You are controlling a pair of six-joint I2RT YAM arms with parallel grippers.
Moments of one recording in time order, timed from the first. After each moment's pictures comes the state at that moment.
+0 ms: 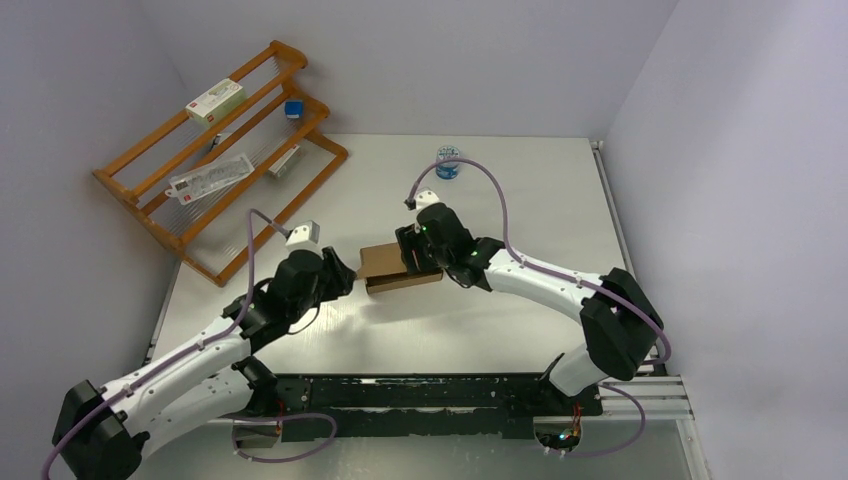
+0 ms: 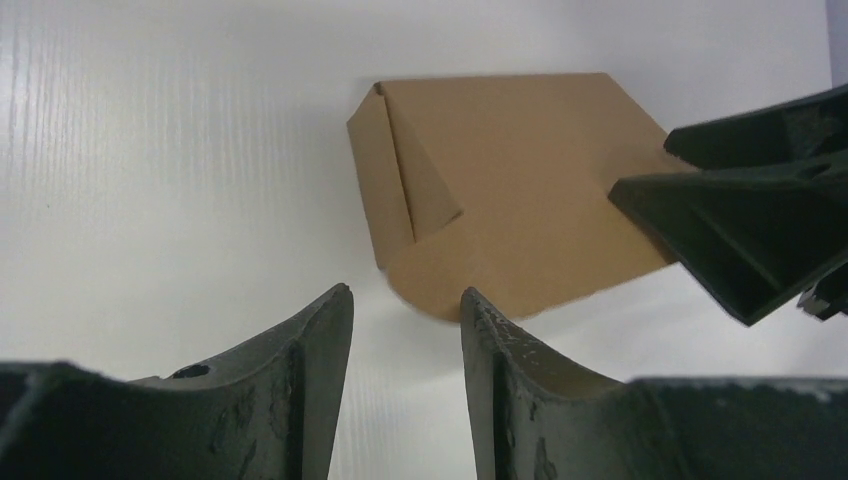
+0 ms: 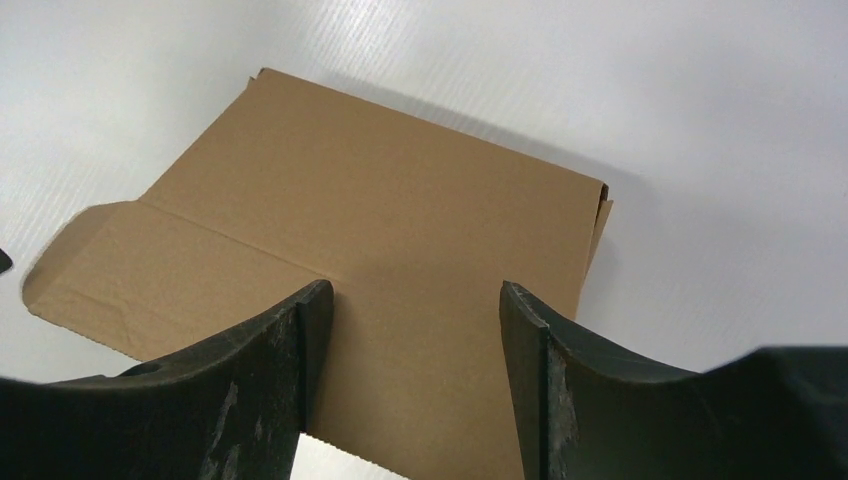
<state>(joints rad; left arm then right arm) -0.72 0.81 0.49 -0.23 -0.30 -0.77 0.83 1.52 0.99 -0.13 0.15 0.23</state>
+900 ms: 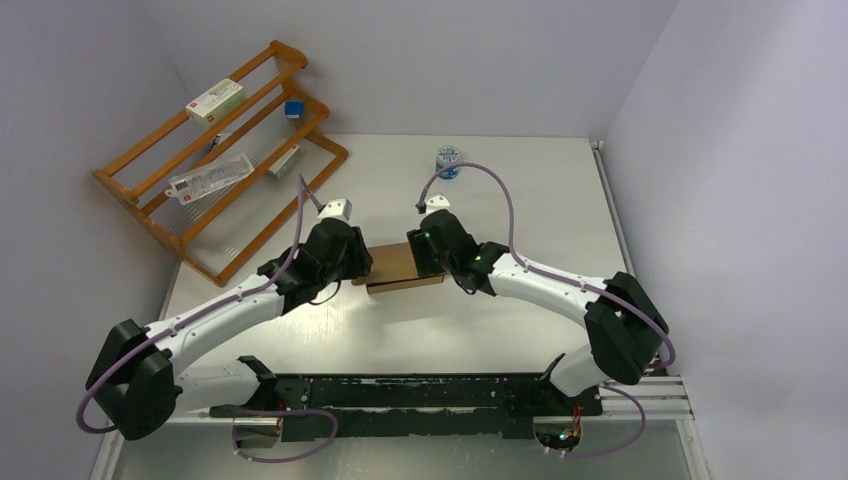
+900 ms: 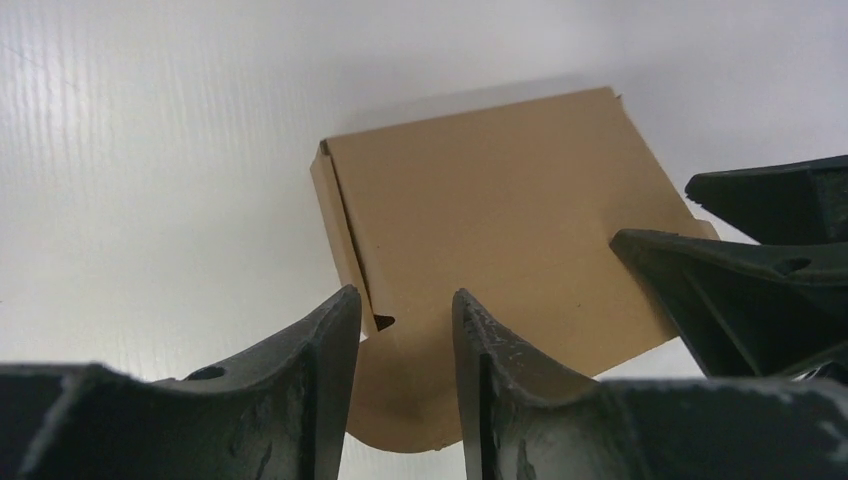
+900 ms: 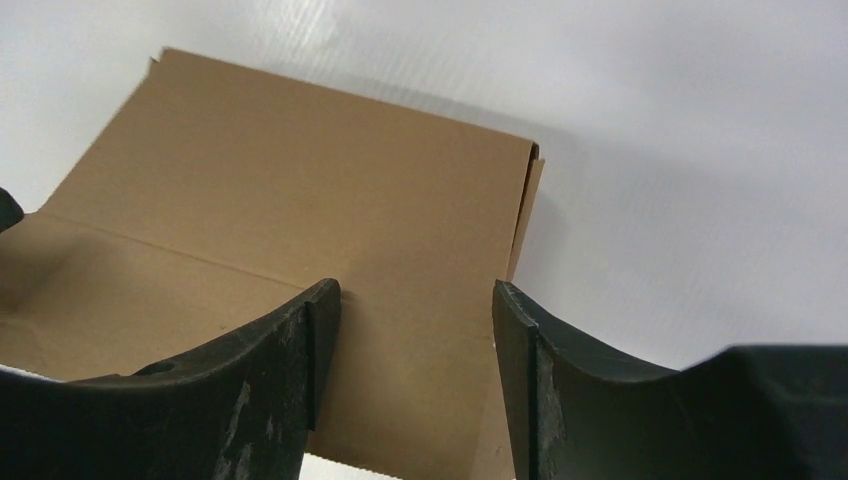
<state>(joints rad) -0.71 1.16 0.73 -0.22 -0.27 -0.67 0.83 1.48 0.95 -0.18 0.27 0.27</state>
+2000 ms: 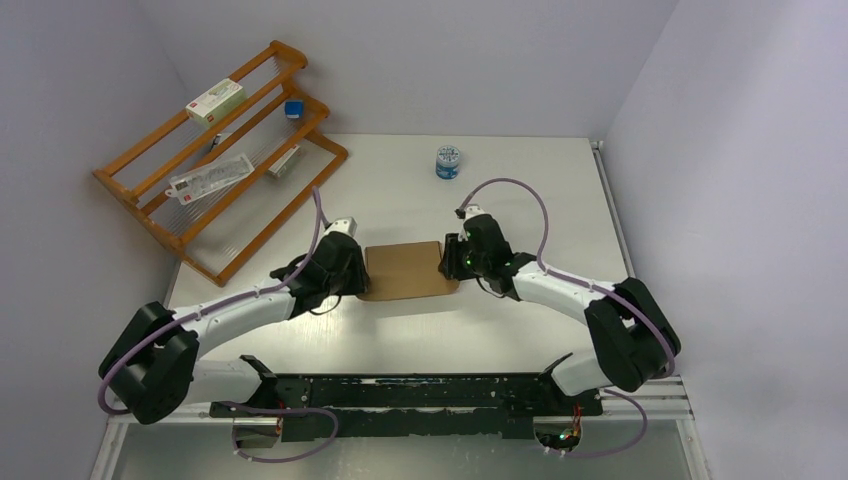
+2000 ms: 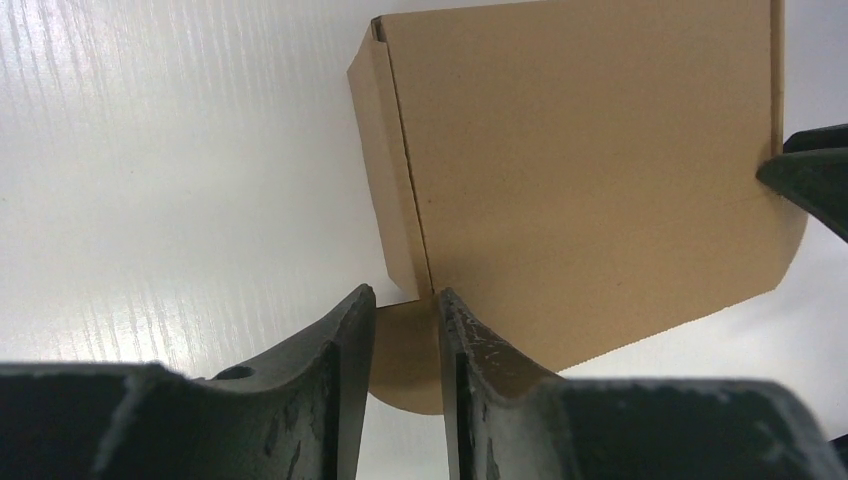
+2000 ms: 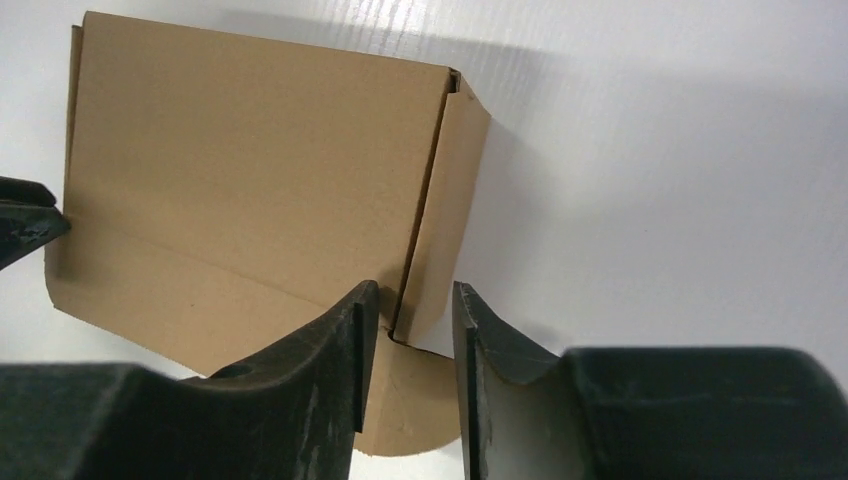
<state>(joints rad) -0.69 1.26 0.61 -0.14 -0.18 -0.67 0.60 1.43 0.70 0.01 -0.04 0.38</state>
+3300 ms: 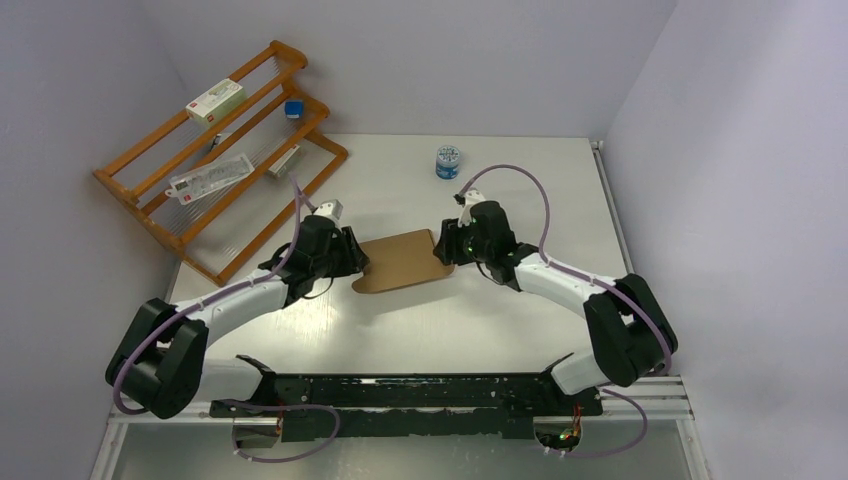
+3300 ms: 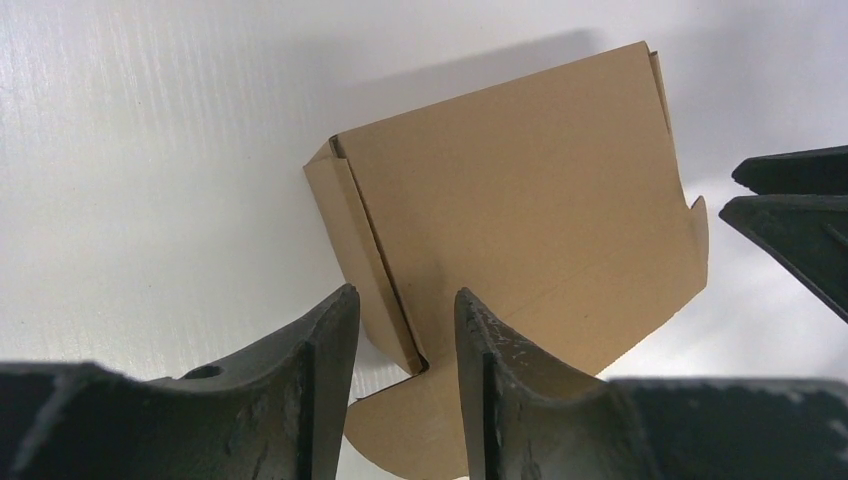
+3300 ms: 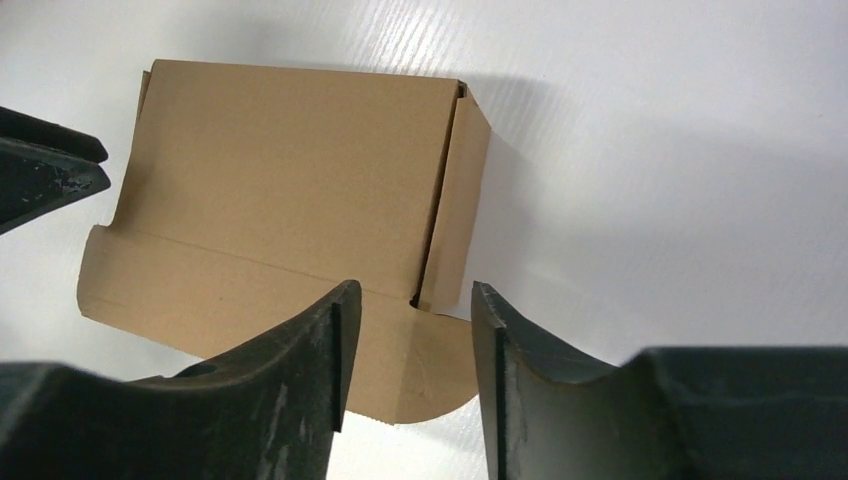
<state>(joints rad) -0.50 1.29 0.60 0.05 0.01 -0.62 0.54 1.47 0.75 0.10 -0.15 0.30</state>
